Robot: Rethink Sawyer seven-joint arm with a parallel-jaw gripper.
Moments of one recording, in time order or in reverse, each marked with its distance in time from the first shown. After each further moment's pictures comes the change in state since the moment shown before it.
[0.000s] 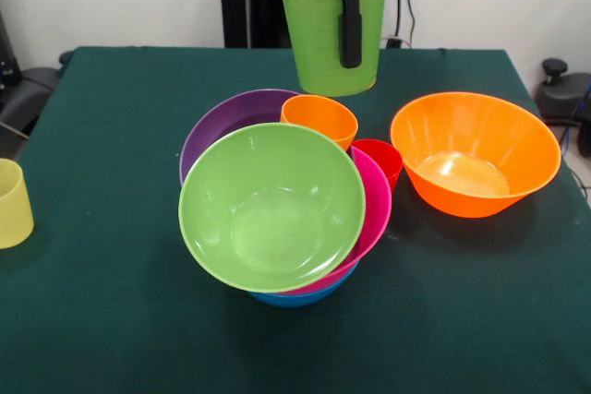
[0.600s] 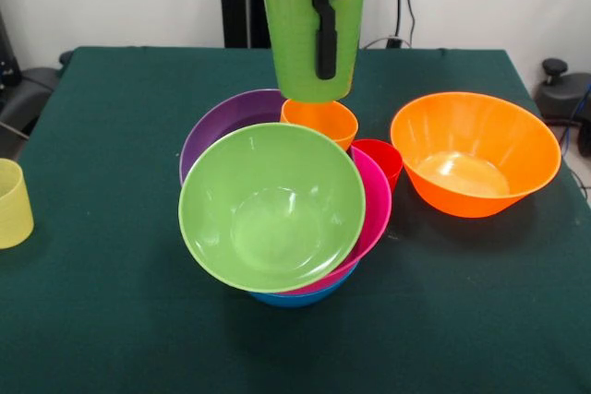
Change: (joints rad) arm 0.007 0.051 -0.037 0.030 0.003 0.000 0.000
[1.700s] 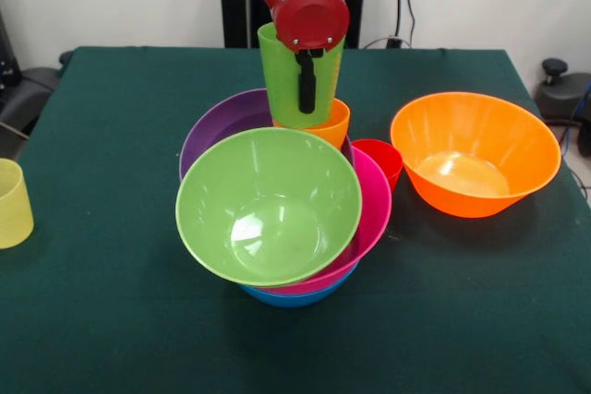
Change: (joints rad) arm 0.028 0.080 -0.013 0.089 0.050 0.000 0.000
